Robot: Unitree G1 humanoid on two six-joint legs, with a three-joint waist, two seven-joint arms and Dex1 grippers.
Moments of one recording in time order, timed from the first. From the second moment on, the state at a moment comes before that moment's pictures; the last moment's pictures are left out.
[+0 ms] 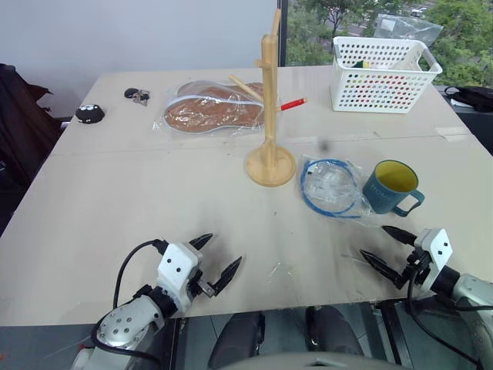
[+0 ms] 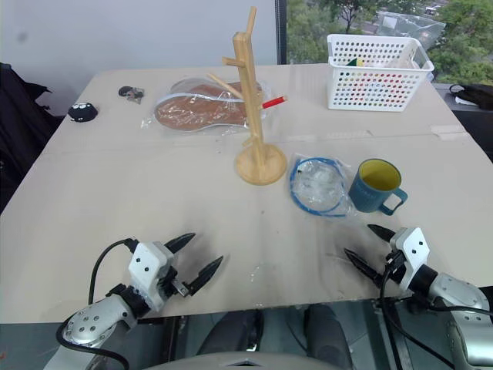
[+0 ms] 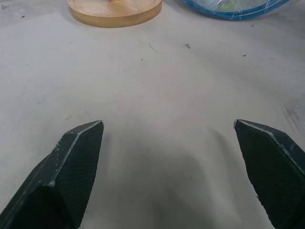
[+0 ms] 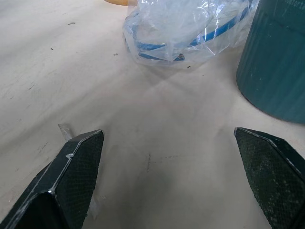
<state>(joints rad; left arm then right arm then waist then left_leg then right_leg) 0.50 0.47 0.06 -0.56 -0.26 0.16 -0.59 0.30 -0.57 -0.19 -0.21 0.40 0.07 0.84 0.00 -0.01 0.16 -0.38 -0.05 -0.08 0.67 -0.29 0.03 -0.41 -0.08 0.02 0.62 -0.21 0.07</state>
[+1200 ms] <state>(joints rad) 0.42 0.58 0.08 -0.61 -0.40 0.15 -0.73 0.04 -0.39 -0.13 -0.27 0.68 0.53 0.62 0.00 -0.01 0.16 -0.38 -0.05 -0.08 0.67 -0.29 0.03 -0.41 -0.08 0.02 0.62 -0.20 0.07</state>
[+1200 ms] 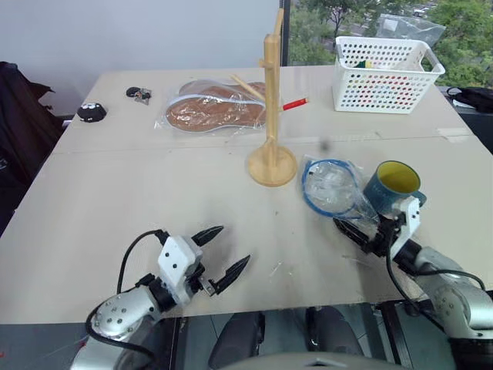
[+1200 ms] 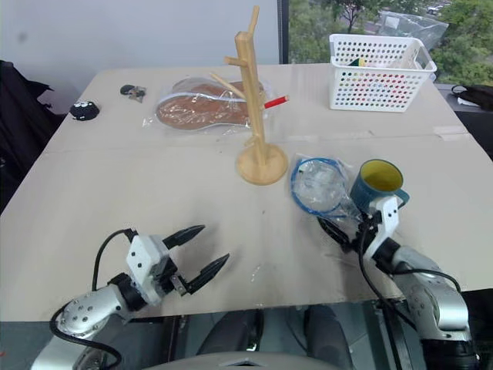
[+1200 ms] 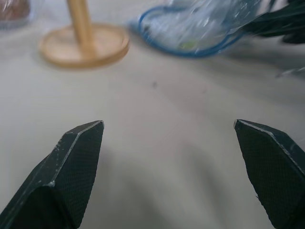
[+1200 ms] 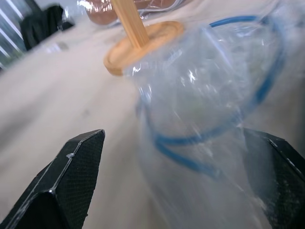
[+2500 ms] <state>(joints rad) 0.13 0.70 0.20 -0.75 -0.79 0.42 -0.69 -0.32 -0.44 -0.22 -0.32 0.97 0.81 0.56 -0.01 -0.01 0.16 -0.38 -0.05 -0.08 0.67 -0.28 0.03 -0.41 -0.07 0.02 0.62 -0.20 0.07</state>
